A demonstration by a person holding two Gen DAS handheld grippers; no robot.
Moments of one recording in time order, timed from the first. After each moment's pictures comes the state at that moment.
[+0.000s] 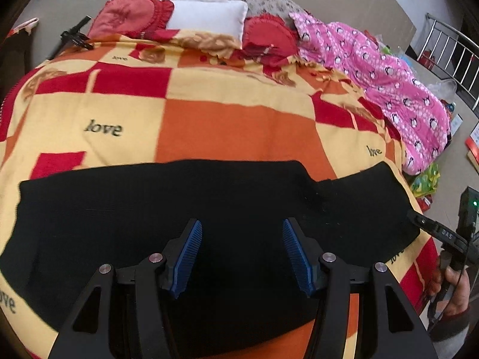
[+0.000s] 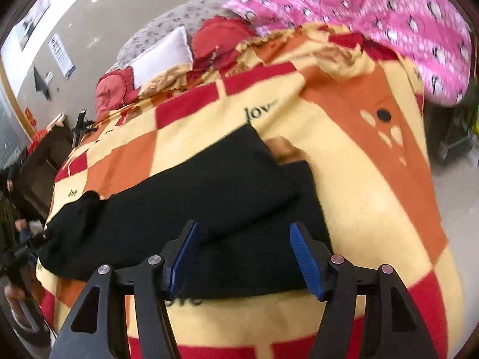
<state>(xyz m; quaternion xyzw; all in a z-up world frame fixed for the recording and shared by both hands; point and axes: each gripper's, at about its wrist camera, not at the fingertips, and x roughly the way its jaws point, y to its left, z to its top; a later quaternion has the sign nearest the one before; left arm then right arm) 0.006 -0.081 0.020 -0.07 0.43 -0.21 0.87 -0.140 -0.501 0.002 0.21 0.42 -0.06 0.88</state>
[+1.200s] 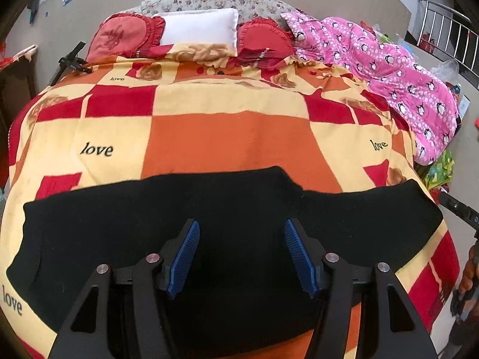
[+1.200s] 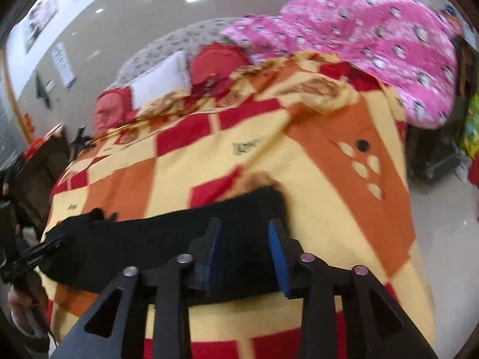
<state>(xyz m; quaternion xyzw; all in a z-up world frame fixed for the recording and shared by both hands) -0.013 -0.121 0.026 -0.02 0.40 -0.19 0.90 -0.160 -0.499 0.042 0.17 0.37 -0.07 0.91</state>
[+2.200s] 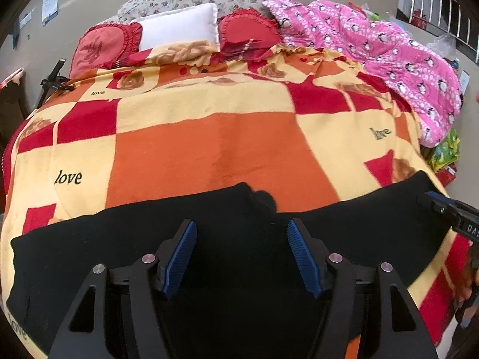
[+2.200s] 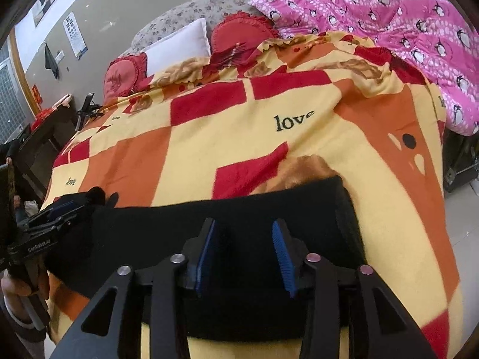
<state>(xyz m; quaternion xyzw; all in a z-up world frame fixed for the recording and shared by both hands) 0.019 -0.171 0.019 0.03 0.41 -0.20 0.89 -0.114 -0.473 0.010 0.15 0.42 -0.04 0.89</state>
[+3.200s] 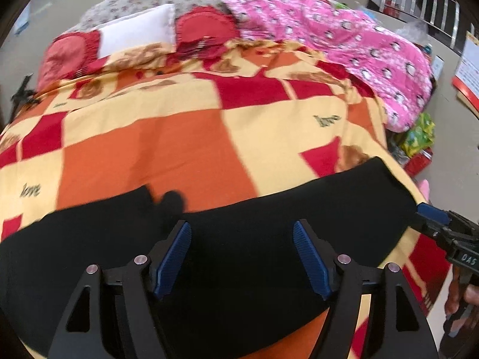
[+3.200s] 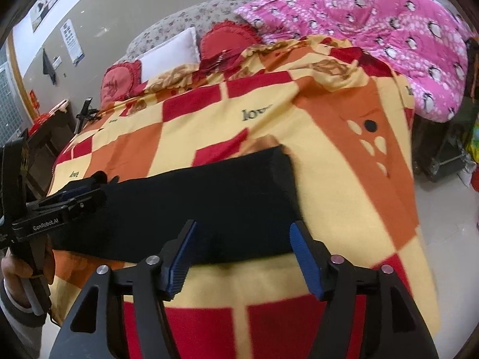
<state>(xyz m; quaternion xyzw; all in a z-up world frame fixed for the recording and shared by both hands) -0.002 -0.219 0.034 0.04 0.42 -0.28 0.86 -0.182 -0.497 0.022 0.16 0.42 -0.06 0.89</state>
